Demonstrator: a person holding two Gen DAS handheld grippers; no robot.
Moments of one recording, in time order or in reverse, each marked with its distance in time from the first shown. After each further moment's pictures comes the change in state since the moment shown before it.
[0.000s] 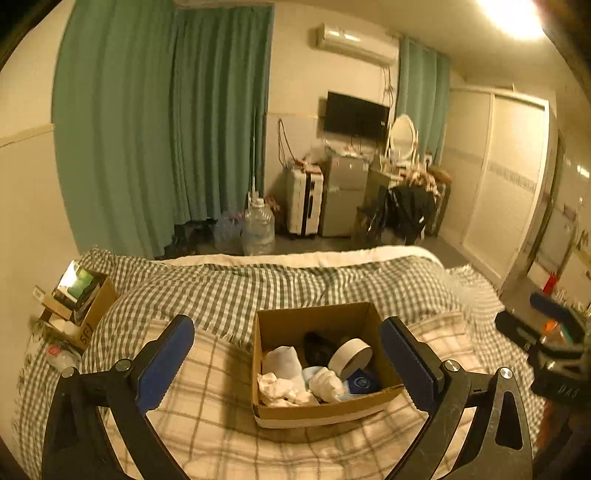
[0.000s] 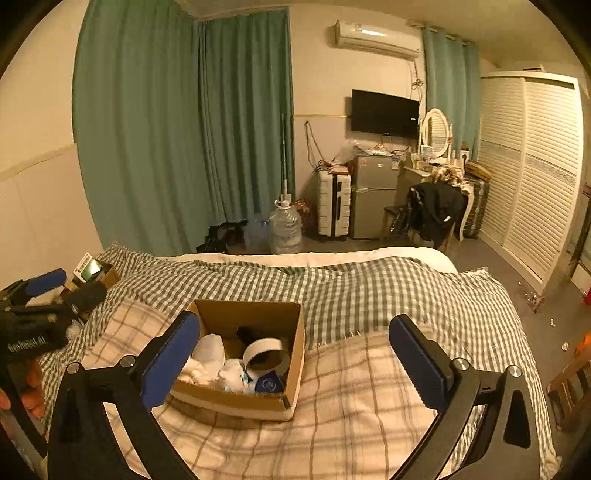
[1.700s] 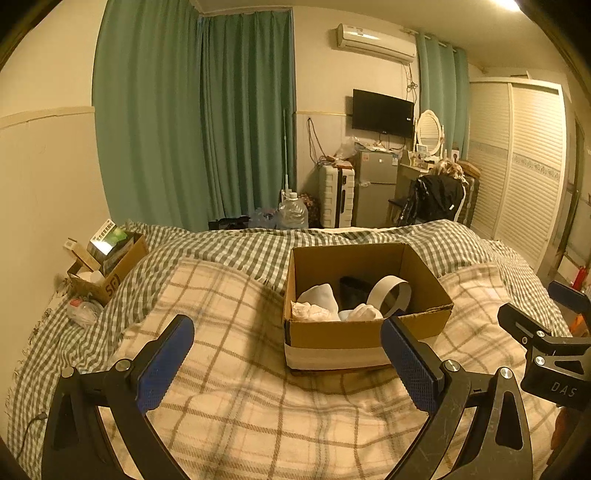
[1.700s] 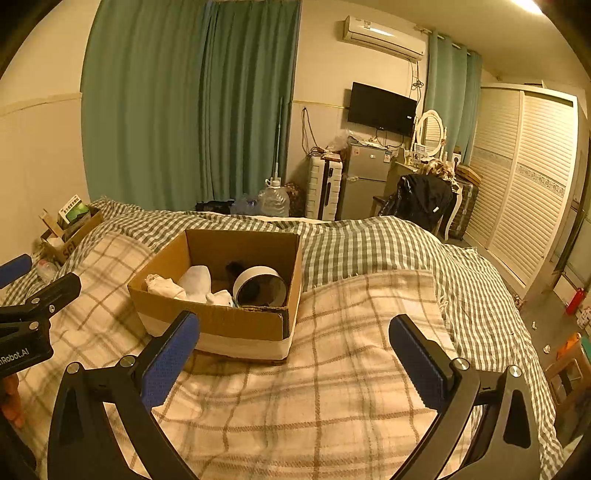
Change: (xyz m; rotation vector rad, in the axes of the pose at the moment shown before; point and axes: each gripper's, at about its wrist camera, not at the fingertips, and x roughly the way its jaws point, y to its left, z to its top) left arm 0.001 0.004 -0.121 0.004 -0.027 0.148; right arm 0.017 0.023 -0.110 -0.085 0.031 -0.073
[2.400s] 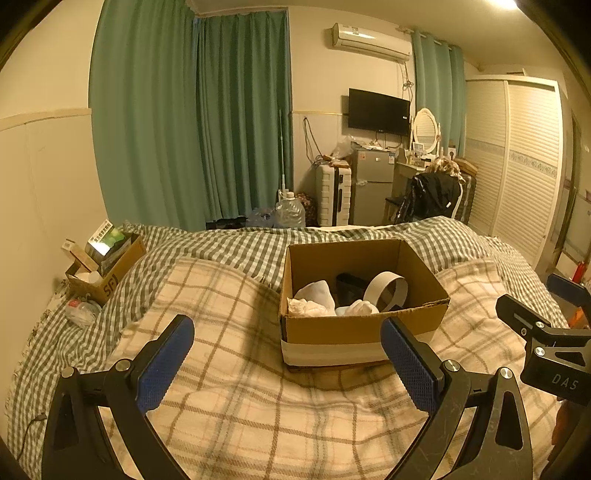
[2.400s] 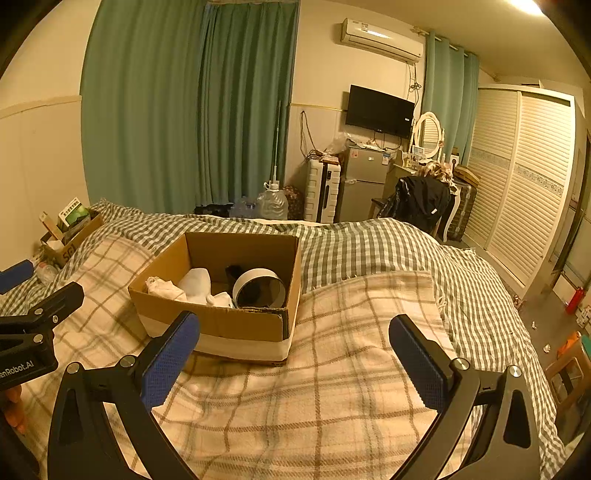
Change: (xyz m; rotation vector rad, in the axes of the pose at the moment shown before) left arm 0.000 -0.002 -0.005 0.010 0.001 -0.012; right arm -0.004 0.001 -0.001 0.007 -0.012 -0.008
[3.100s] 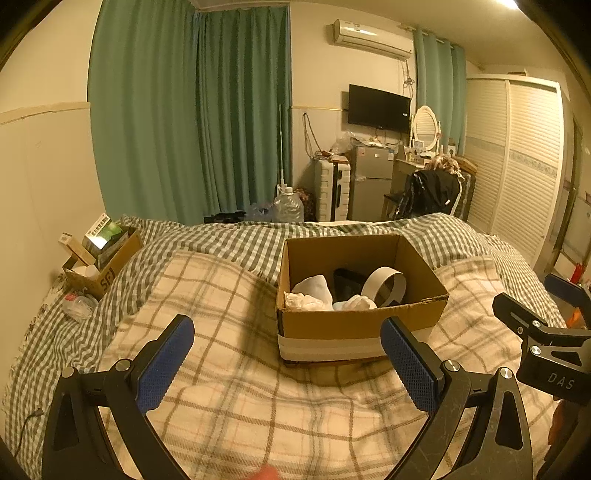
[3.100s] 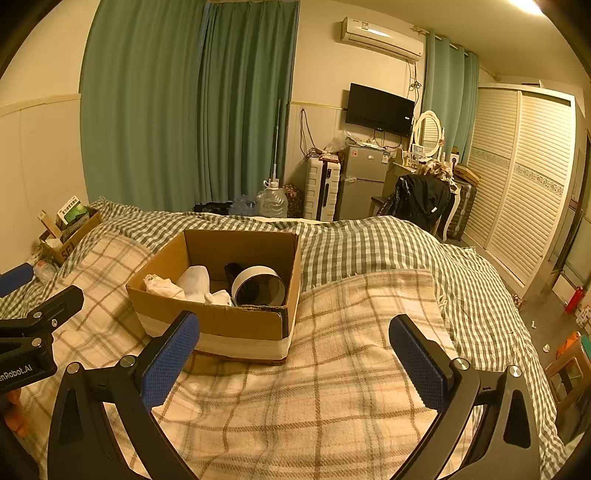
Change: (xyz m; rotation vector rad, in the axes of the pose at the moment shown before) left arm 0.003 -0.001 -0.003 -0.007 0.016 -0.004; right arm 0.005 0.000 -0.001 -0.001 0.006 -0.003
